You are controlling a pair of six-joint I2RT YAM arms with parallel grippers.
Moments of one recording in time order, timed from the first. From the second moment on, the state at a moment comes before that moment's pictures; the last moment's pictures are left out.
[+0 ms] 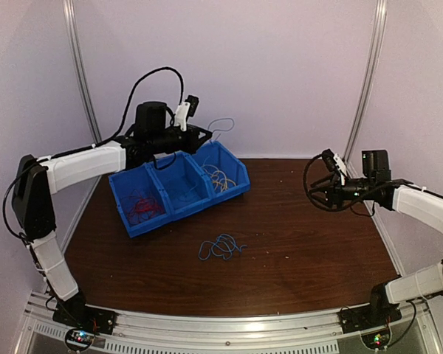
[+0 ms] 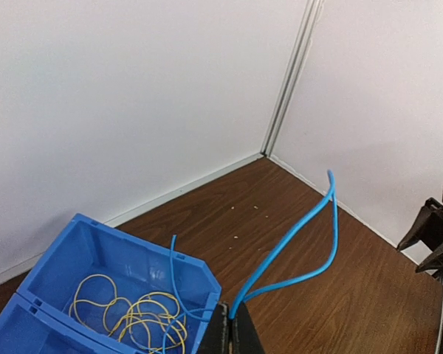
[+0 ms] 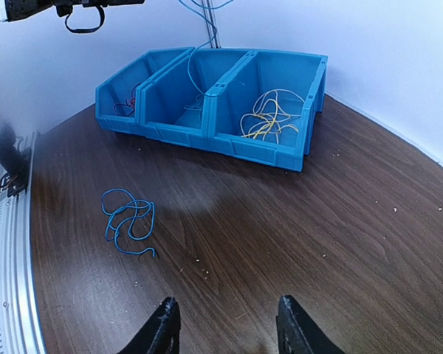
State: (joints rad) left arm -0.61 1.79 1.50 0.10 0.31 -0.16; right arm 0.11 1.23 0.80 -0.17 -0.85 -0.32
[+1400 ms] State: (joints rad) left arm -0.41 1.60 1.37 -0.07 0.11 -0.08; right arm 0.11 1.24 0.80 -0.17 -0.82 -0.40
